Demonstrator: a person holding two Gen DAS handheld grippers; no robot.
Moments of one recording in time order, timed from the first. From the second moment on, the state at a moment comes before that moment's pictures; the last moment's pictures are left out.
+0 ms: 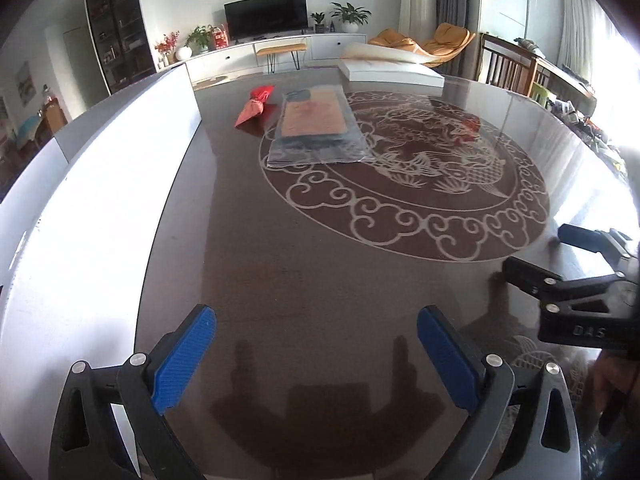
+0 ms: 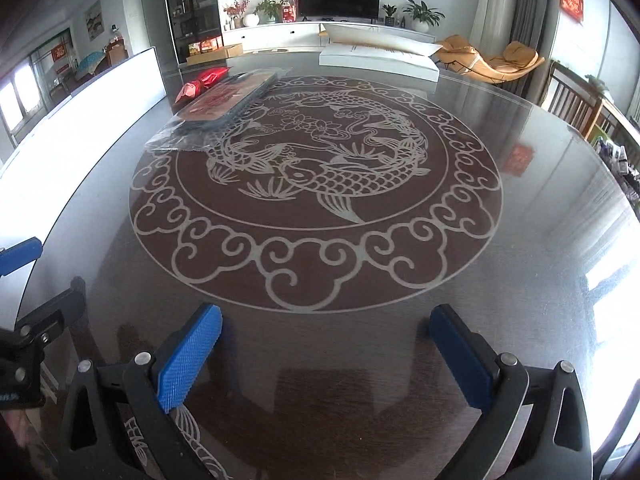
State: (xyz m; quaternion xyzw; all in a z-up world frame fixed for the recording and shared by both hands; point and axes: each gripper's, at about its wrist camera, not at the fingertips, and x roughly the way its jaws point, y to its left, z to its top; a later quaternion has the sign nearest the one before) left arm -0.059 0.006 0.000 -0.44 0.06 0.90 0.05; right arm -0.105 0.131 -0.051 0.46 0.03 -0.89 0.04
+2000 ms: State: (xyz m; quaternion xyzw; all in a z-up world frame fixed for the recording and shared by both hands) left arm -0.075 -0.007 -0.020 -0.45 0.02 0.89 0.04; right arm -0.106 0.131 -0.052 0.46 0.03 -0.89 0.04
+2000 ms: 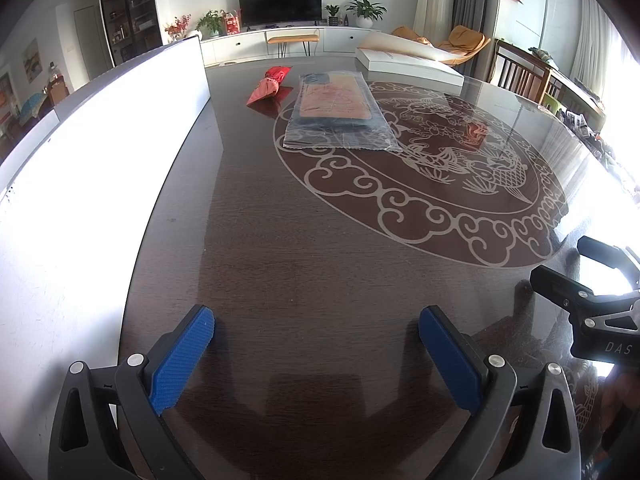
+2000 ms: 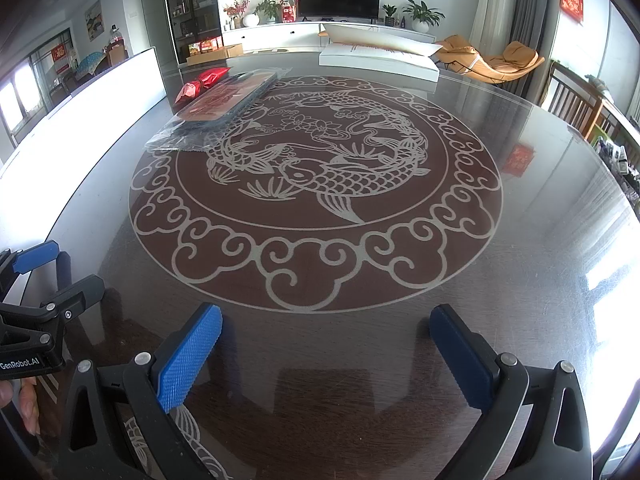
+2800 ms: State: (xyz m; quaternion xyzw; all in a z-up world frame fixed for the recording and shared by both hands) left arm -0.073 -0.007 -0.019 -0.45 0.03 0.89 0.05; right arm -0.160 0.111 -0.025 0.48 0.02 -0.88 0.06
